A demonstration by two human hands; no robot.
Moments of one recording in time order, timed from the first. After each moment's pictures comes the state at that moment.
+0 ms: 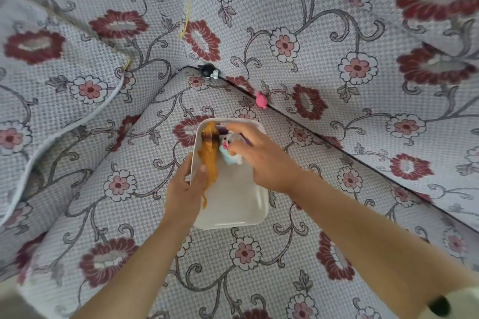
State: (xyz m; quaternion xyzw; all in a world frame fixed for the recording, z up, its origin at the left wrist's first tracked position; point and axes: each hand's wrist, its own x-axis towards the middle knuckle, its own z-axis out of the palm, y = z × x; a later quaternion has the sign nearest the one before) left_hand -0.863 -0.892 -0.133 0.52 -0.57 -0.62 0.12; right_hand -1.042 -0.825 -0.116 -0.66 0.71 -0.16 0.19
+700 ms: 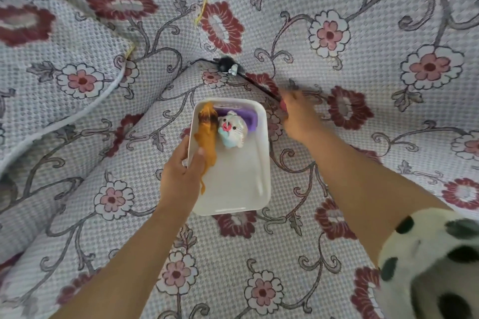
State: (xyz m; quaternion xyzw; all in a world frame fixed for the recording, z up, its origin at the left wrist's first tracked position) left_hand -0.886 -0.957 -0.200 0.55 -0.57 -0.59 0.15; right_hand -1.154 -0.905 -0.234 -0.39 0.89 -0.02 0.21
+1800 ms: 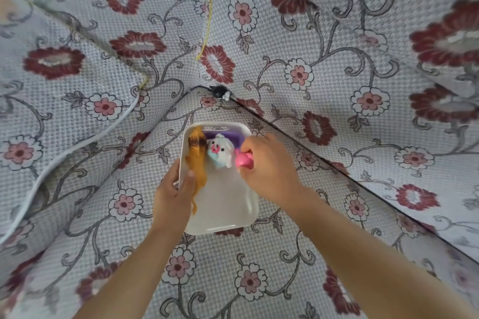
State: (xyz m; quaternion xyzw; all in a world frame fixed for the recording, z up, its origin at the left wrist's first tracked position) left_hand -0.856 -0.942 -0.134 0.54 -0.56 -0.61 0.16; right_hand -1.030 -0.876 -0.098 -0.51 0.84 -0.12 0.14
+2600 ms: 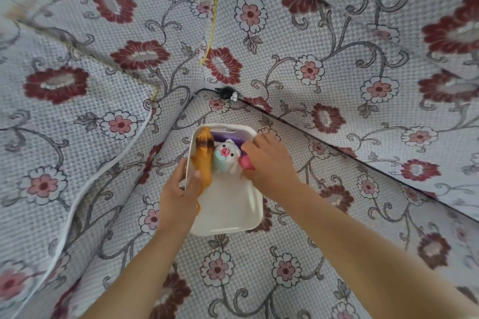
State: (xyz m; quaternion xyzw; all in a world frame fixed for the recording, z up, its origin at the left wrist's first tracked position) left_hand -0.817 -1.010 -0.145 0.48 -0.59 -0.64 0.11; right_hand -0.985 -0.923 -0.104 -0.51 0.85 0.05 0.12
